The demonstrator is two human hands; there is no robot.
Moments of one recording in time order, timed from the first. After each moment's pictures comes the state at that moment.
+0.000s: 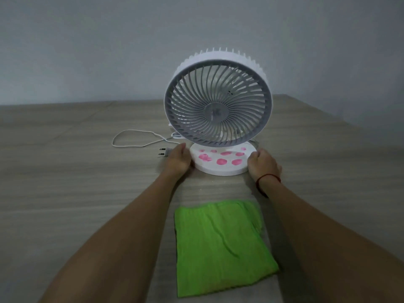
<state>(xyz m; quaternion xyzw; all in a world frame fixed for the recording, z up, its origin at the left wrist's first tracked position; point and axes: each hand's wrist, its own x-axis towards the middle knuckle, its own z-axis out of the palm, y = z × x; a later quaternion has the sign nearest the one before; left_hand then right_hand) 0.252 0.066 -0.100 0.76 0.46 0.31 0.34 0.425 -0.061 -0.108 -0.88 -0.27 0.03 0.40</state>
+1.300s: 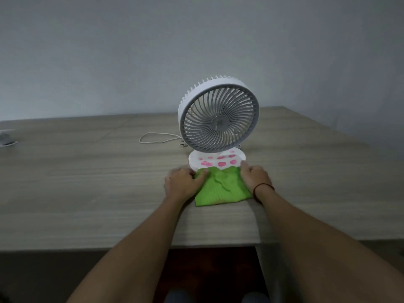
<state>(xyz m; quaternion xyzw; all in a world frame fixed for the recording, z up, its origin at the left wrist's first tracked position) 0.135 -0.101 -0.110 0.81 0.50 0.27 0.12 0.311 -0.204 -0.099 -0.84 -0.33 0.10 0.41</state>
